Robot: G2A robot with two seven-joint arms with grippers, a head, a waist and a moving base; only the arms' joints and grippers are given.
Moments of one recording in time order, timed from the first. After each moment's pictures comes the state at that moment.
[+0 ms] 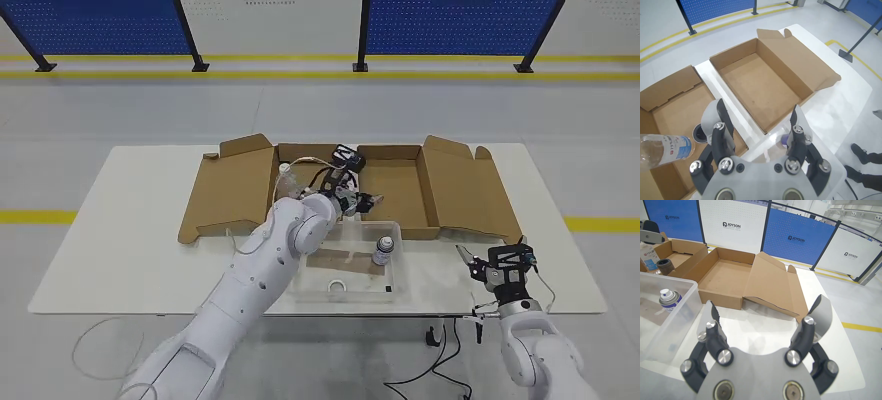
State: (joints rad) left arm 0.78 -1.53 -0.94 -1.18 1.06 -0.14 -0.56; right arm -1.73 -1.15 1.60 -1.80 -1.33 0.00 0.00
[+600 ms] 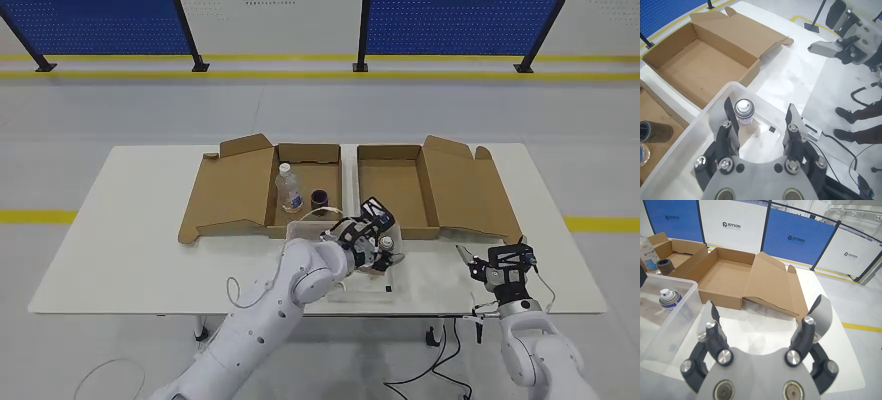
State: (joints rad) left arm 0.99 -1.50 -0.89 -1.40 1.11 -0.31 -0.66; right arm -1.73 -1.15 1.60 -1.80 -1.33 0.00 0.00
